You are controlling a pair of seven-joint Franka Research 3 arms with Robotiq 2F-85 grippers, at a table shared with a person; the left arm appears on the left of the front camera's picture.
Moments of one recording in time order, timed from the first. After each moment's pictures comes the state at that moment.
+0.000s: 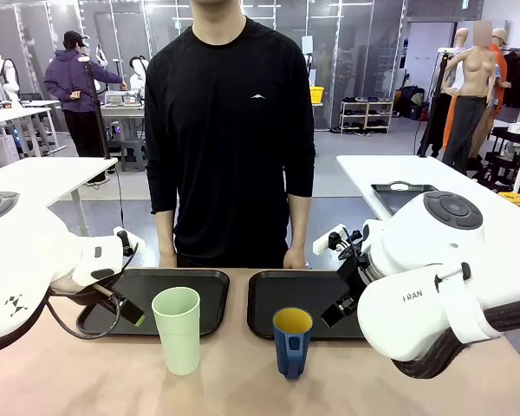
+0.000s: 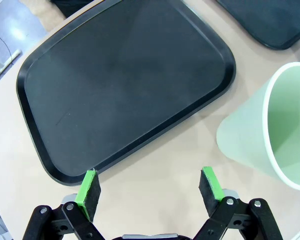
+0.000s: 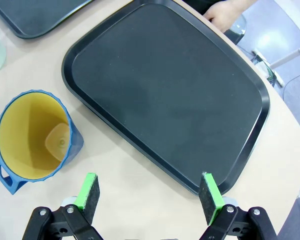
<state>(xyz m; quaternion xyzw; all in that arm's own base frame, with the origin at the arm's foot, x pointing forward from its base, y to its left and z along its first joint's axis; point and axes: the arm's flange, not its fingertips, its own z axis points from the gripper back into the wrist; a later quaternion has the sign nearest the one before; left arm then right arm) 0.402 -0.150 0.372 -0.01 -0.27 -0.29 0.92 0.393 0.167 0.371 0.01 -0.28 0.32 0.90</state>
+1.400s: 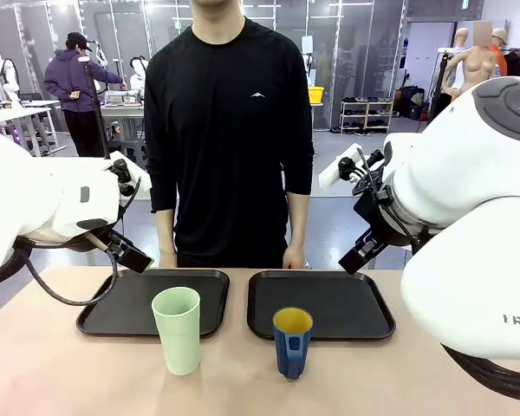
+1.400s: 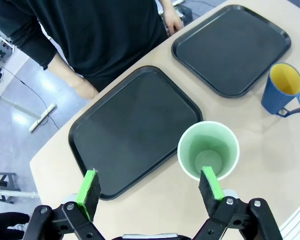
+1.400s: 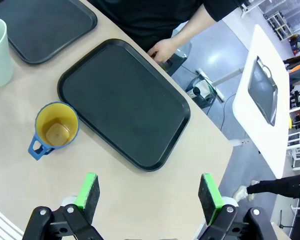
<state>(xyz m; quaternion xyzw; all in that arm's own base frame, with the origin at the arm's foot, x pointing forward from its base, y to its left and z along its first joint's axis) 0.330 -0.198 0.509 0.04 -0.39 -0.34 0.85 0.309 0.179 0.524 -0.11 -0.36 0.33 0.87</state>
